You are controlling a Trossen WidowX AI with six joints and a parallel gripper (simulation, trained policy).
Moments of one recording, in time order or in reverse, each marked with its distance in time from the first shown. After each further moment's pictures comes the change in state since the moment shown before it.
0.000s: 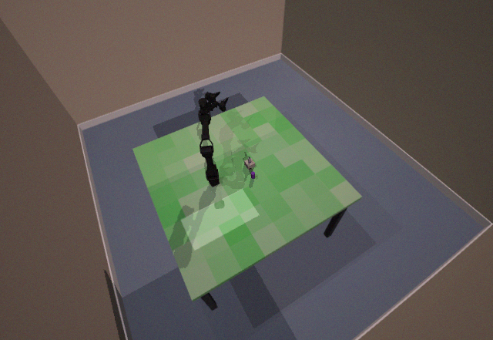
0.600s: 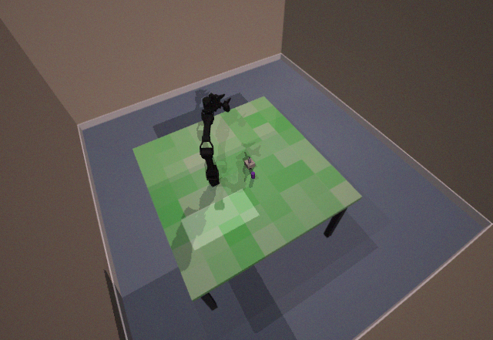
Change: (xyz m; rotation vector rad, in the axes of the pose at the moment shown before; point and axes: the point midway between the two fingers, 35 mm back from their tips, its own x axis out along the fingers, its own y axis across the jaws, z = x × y) arm 0.011 -0.026 -0.001 -0.010 0.082 0.030
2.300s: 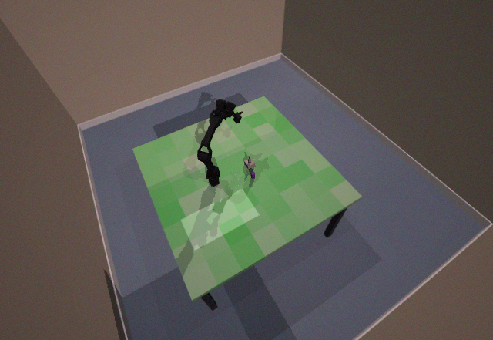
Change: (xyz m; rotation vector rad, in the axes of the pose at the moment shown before) arm 0.000 -0.108 -0.039 0.137 0.355 -0.082
